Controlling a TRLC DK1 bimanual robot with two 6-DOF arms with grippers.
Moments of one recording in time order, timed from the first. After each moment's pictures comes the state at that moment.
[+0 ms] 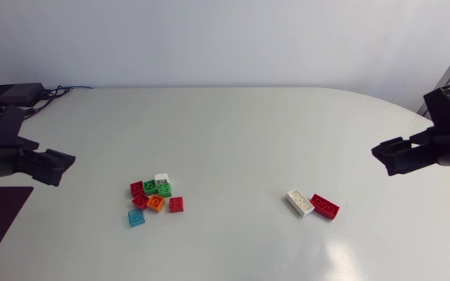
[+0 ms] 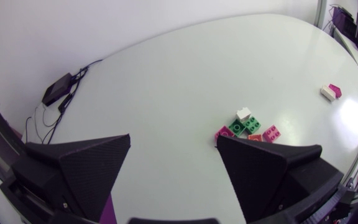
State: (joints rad) left arm 0.11 0.88 0.78 -0.61 0.07 0.42; right arm -0.03 0.89 0.89 -0.68 -0.02 -0.31
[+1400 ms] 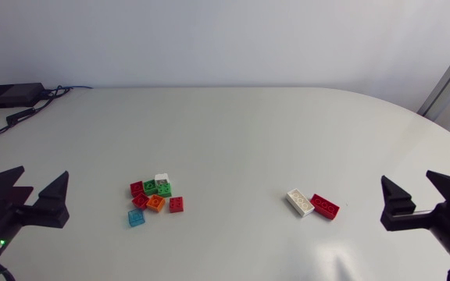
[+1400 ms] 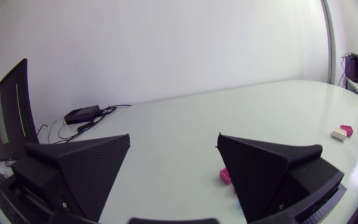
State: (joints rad) left arm 0.10 0.18 0.17 -0.16 0.04 0.21; right arm -0.10 0.16 0.24 -0.24 -0.03 -0.20
